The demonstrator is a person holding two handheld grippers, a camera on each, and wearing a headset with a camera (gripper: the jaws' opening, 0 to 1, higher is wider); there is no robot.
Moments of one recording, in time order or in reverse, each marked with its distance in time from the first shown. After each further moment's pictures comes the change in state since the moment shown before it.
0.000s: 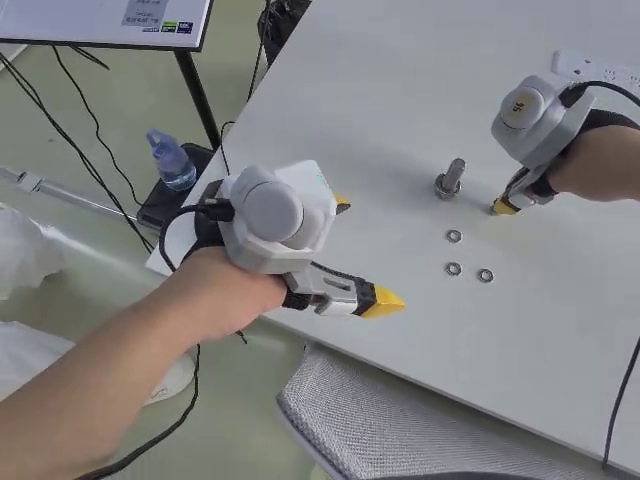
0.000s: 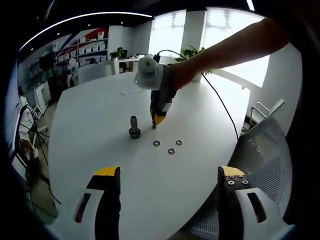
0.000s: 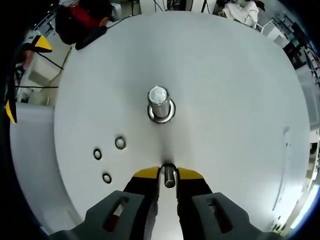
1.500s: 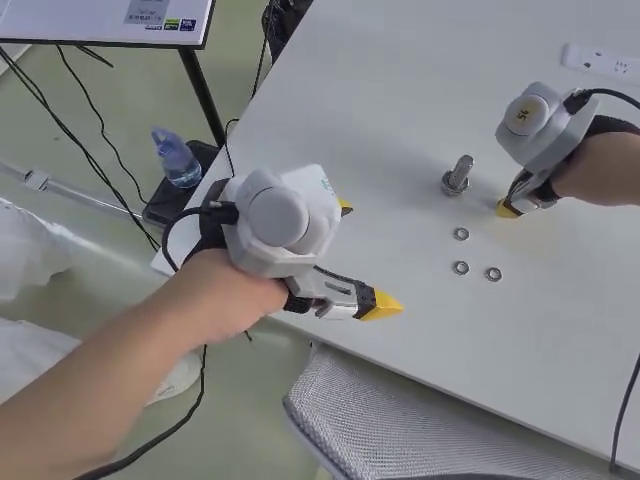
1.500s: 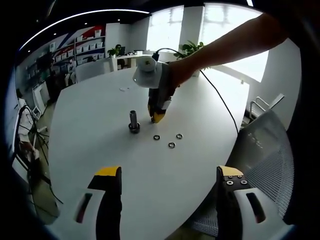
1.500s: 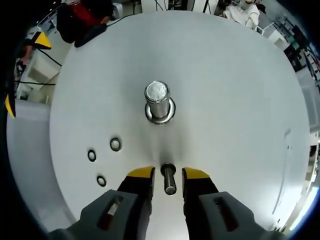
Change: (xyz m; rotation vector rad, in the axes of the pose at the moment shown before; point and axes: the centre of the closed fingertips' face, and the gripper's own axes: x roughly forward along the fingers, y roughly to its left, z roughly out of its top) left arm 0.000 0.003 -0.010 0.021 0.043 -0.006; right arm 0.004 0.001 0.004 -0.020 -0.026 -0.014
